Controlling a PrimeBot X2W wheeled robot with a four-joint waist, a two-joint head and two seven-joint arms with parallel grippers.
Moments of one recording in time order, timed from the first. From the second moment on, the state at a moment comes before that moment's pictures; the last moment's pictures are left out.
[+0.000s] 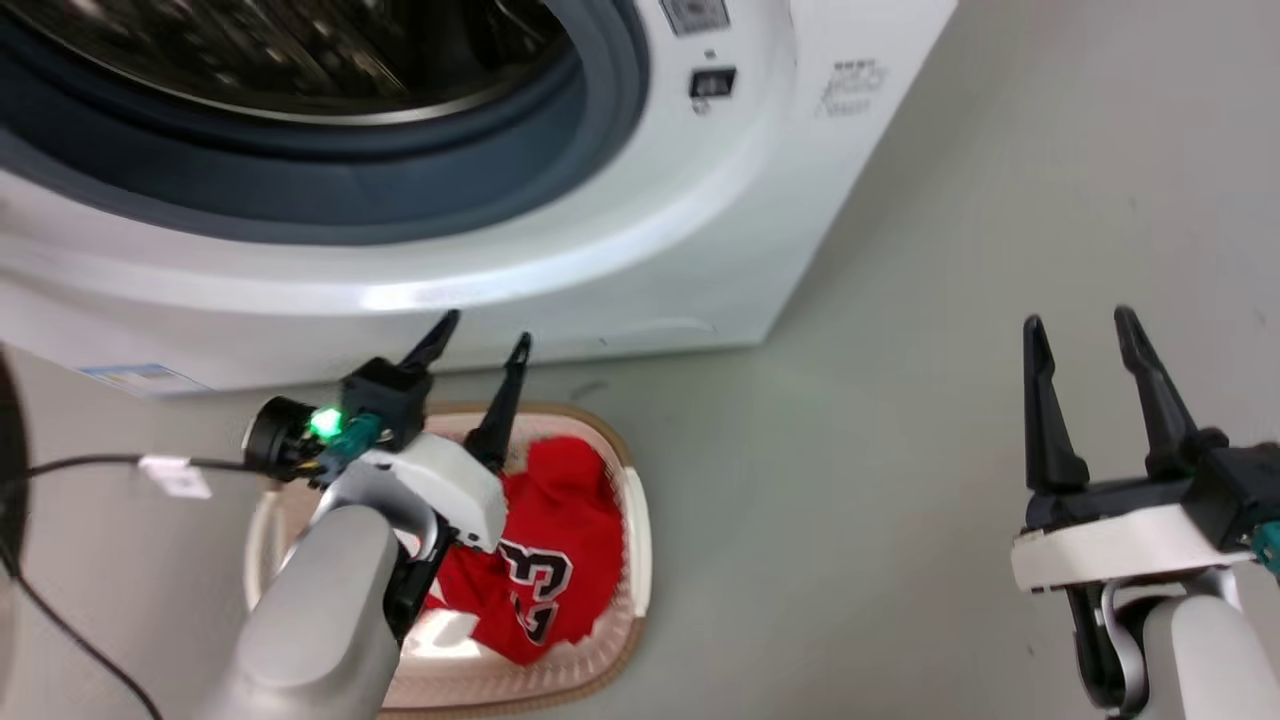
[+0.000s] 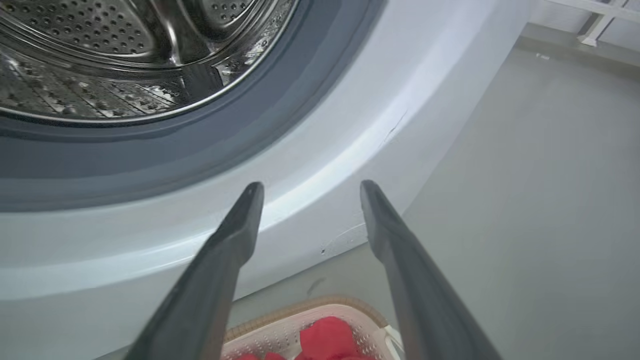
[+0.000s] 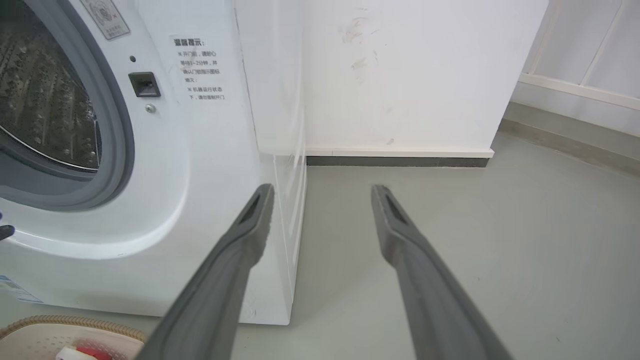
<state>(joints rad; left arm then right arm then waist) -0.54 0.24 -0.41 0.60 -0.28 -0.10 -0.26 -0.19 -0.05 -0.04 0.06 0.07 0.13 -0.26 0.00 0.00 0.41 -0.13</state>
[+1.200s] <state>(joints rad) 0.08 0.07 0.01 0.10 -0.06 0.00 -0.26 0.08 -0.05 -0.03 0.07 0.08 0.13 -0.26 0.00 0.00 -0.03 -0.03</state>
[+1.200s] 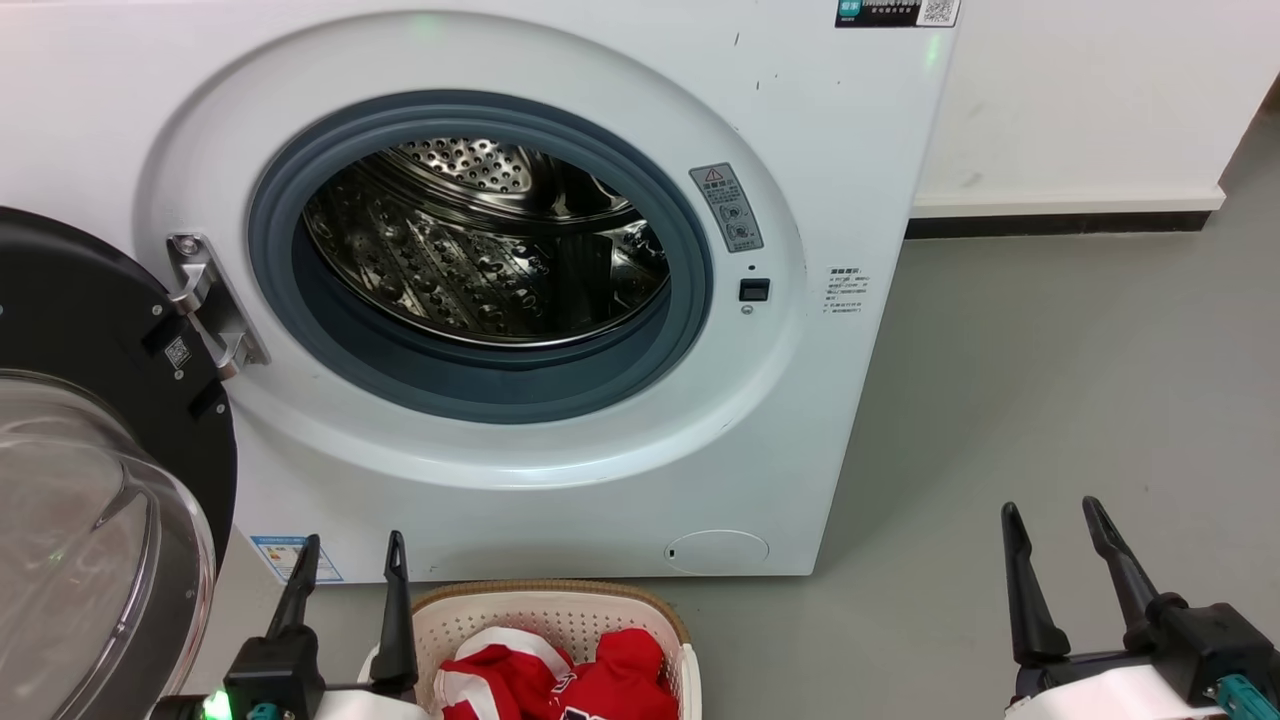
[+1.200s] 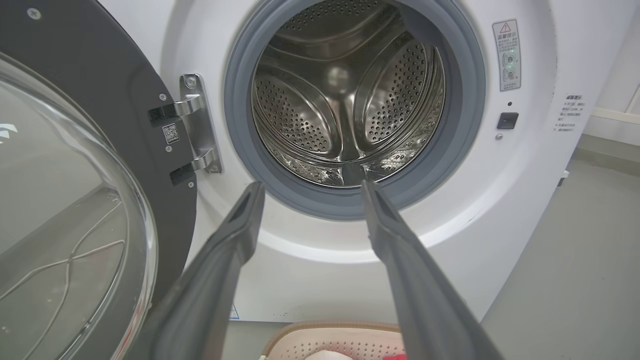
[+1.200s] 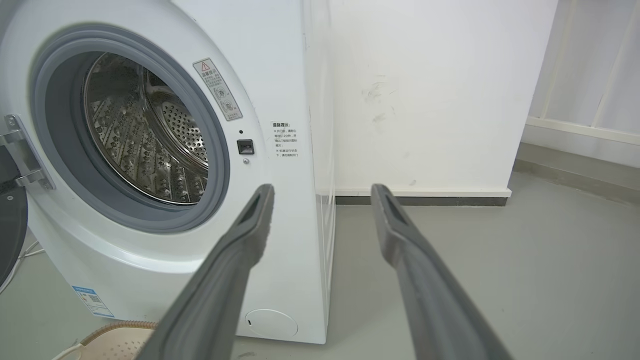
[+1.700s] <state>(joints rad) 0.09 0.06 0.01 0.11 -0.04 0.01 -0.26 0.09 -0.05 -0.02 0.06 0.09 0.13 -0.26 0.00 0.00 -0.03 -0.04</state>
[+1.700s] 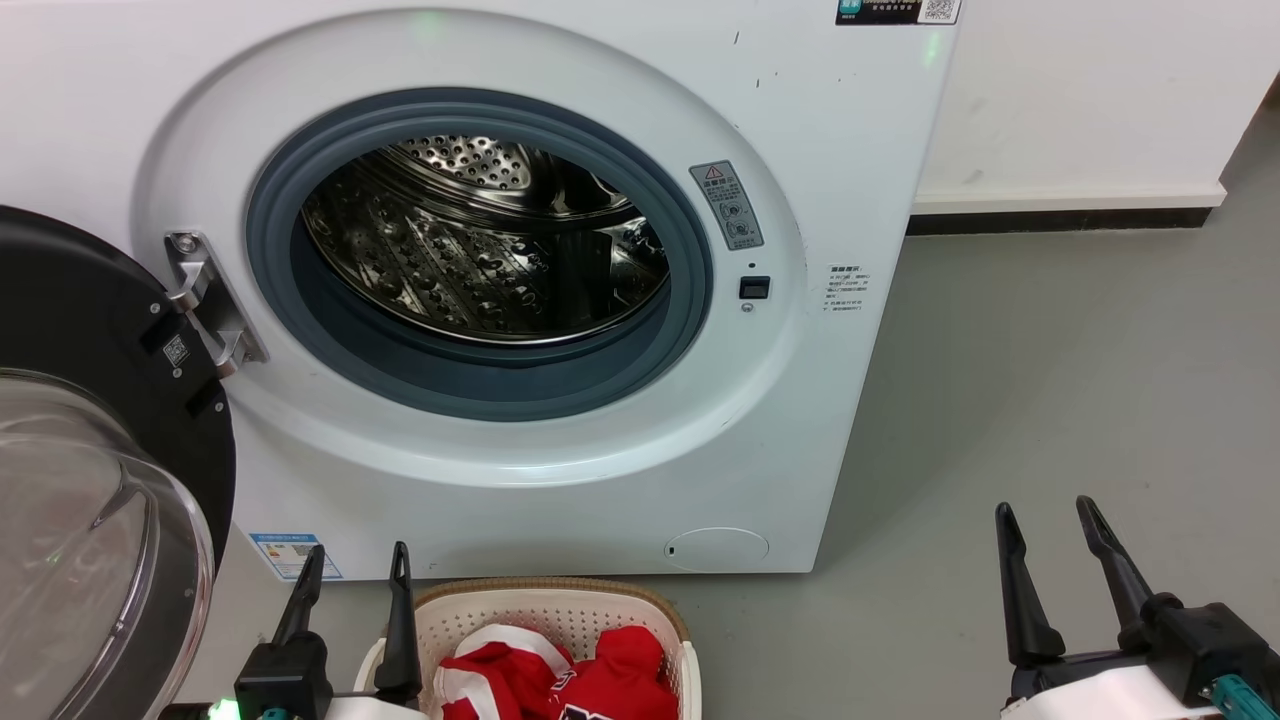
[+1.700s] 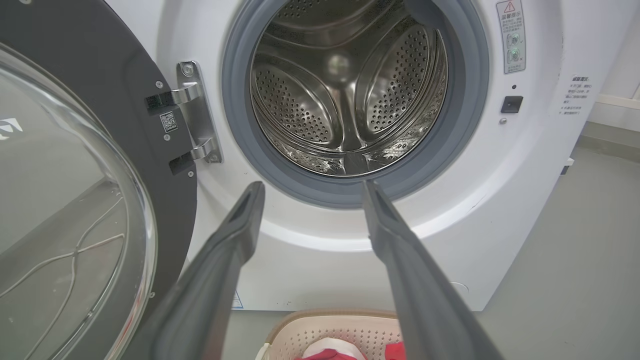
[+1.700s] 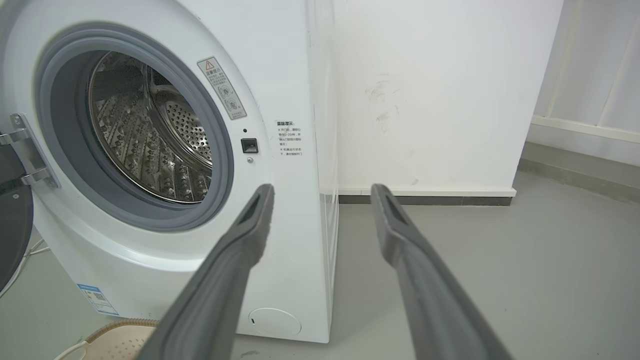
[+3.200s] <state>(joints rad) 0.05 0.05 0.05 0.19 -0.54 -0.04 -0.13 0.06 -0.07 -0.02 0.15 0.61 0.13 -0.17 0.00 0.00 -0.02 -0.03</state>
